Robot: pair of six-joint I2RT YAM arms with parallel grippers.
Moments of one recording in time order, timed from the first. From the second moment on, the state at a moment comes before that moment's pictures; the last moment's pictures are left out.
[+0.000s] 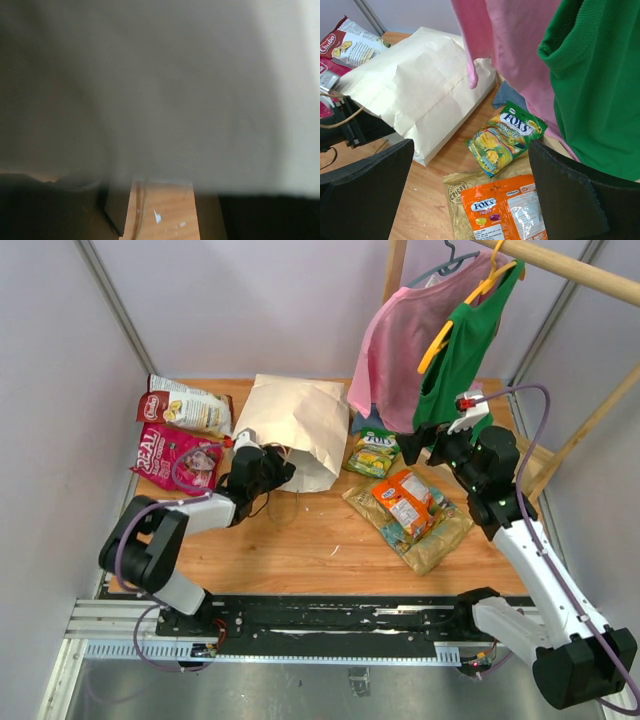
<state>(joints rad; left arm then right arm) -0.42 1.48 0.59 0.43 -0.10 -0.79 0.26 0.95 0.86 -0.02 -0.22 0.18</state>
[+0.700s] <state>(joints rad) -0.31 1.83 0.76 0.70 -0.18 -0.90 0.26 0.91 0.86 -0.02 -0.21 0.18</state>
